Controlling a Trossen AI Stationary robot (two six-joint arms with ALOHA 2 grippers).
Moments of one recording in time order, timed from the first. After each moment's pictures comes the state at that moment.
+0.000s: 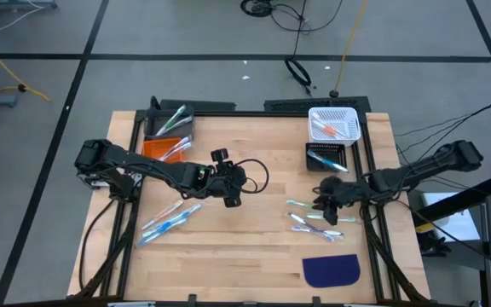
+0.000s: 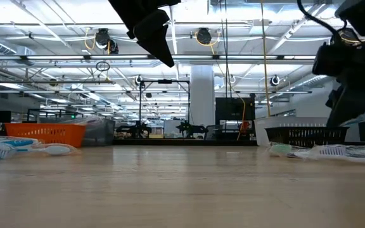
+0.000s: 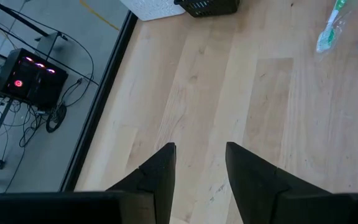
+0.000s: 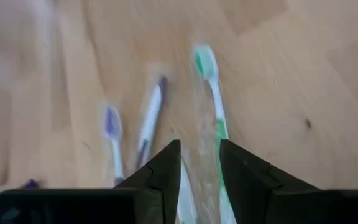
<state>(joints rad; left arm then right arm) -0.16 1.65 1.31 -0.57 -0.63 -0.06 0.27 0.75 0.28 -0.34 0.10 0.68</state>
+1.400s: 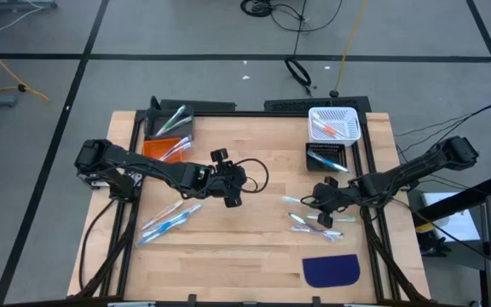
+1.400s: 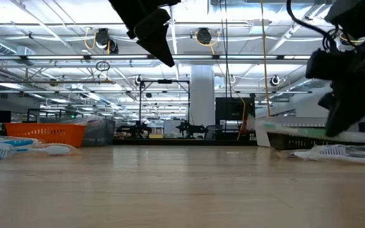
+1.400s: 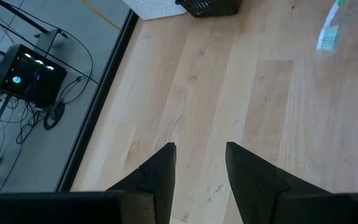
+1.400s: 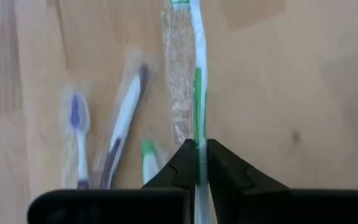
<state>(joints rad) -0.16 1.65 1.31 -0.57 -0.63 -0.08 0.31 0.98 0.35 -0.33 0.17 0.59</state>
